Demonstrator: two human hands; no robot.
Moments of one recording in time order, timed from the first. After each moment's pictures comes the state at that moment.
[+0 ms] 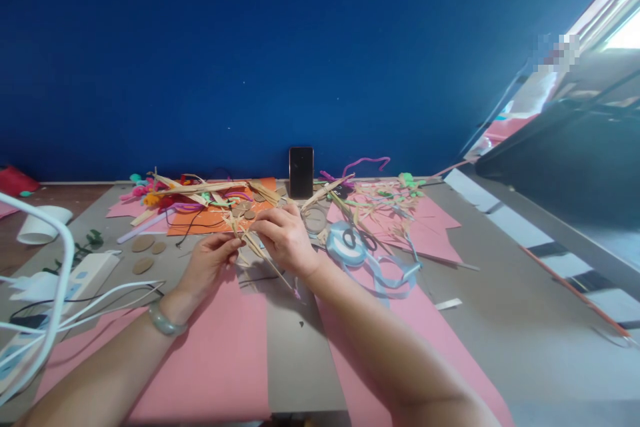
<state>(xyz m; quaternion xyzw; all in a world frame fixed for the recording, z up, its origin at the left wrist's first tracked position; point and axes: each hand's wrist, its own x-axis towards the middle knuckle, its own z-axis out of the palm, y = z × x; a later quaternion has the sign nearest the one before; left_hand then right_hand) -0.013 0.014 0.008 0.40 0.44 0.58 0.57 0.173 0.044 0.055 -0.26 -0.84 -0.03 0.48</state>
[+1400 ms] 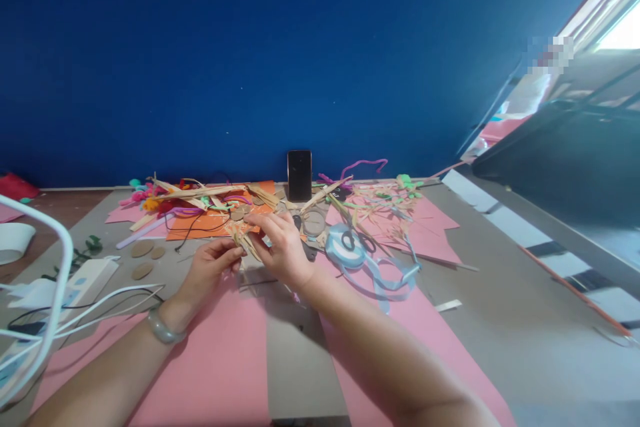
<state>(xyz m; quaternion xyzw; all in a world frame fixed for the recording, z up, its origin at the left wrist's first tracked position) -0.011 0.005 0.021 0.49 0.42 0.53 0.56 0.162 0.032 0.053 -0.31 -0.80 0.05 0.51</state>
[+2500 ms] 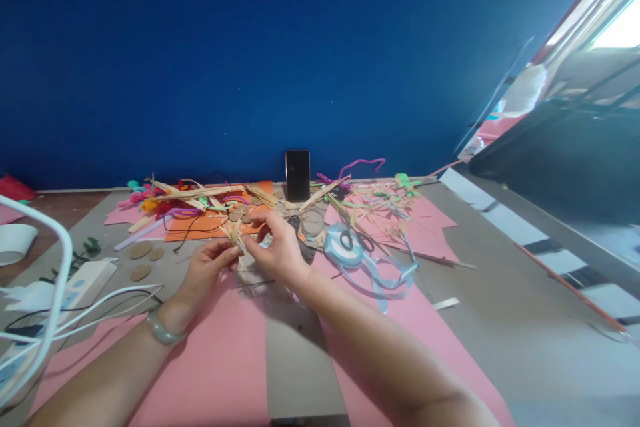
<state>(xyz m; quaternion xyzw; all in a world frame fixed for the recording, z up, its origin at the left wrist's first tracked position) -0.013 0.007 0.016 0.49 0.41 0.55 0.53 0.154 0.028 0.048 -0.39 -0.71 0.23 0.54</state>
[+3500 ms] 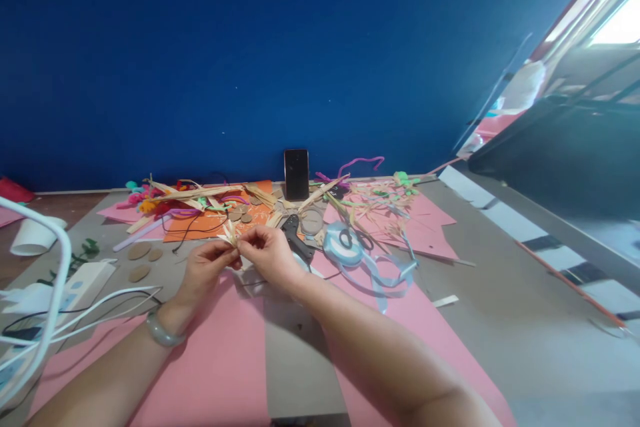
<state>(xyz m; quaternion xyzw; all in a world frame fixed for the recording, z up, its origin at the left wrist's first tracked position) -0.011 0.007 0.013 0.48 0.40 0.58 0.52 0.141 0.016 0.055 -0.43 -0.59 0.50 0.47</state>
